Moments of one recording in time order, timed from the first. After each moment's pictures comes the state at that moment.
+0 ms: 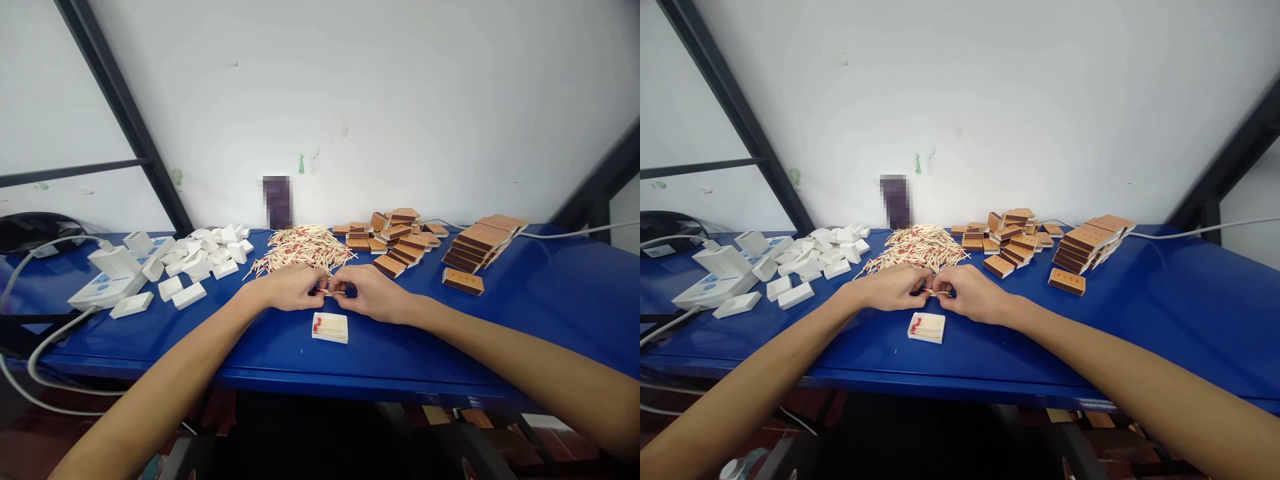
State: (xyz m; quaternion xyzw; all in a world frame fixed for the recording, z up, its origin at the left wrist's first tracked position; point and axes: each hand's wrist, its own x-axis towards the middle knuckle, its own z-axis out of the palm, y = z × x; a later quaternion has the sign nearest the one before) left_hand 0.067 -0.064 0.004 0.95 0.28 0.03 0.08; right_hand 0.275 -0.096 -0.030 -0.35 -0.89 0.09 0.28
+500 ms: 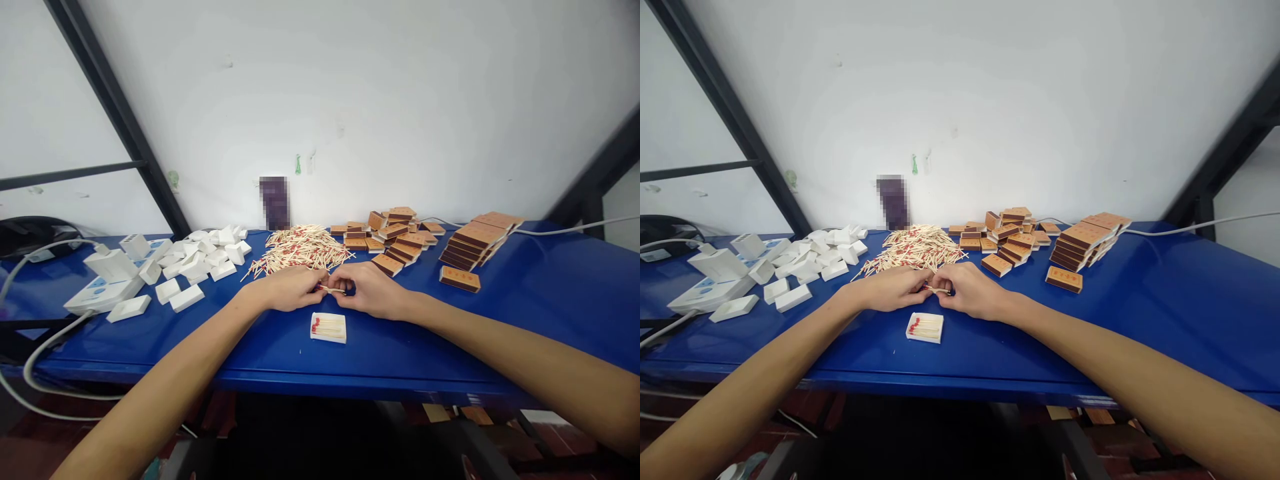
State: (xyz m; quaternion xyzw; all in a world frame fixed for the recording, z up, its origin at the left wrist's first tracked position) left_hand 0.067 -0.060 -0.001 0.96 0.28 0.01 0.06; right_hand 0.277 -0.091 -0.033 -0.35 -0.88 0.10 0.31
